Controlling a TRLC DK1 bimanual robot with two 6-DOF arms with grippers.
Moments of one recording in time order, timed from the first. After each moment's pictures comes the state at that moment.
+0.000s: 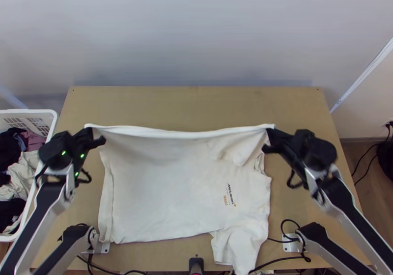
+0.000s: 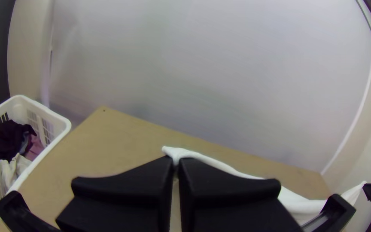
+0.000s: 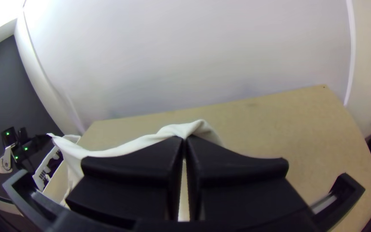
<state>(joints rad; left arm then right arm) 0.03 0.93 0.56 0.15 -0.03 -0.31 0.36 0.91 0.66 0.00 -0.02 0.39</state>
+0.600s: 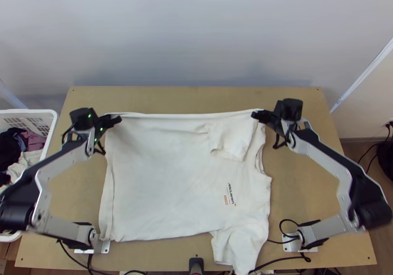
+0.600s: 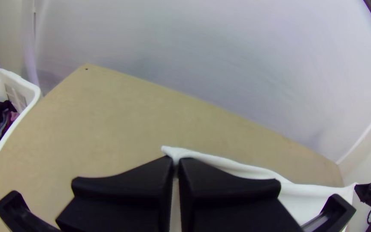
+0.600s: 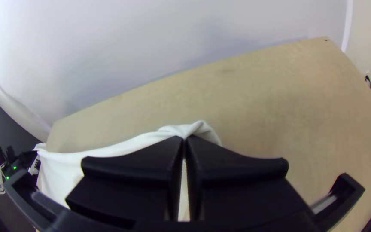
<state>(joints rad) 0.03 1.62 0.88 0.28 0.00 -0.33 0.19 1.63 1.01 0.07 -0.09 0.44</state>
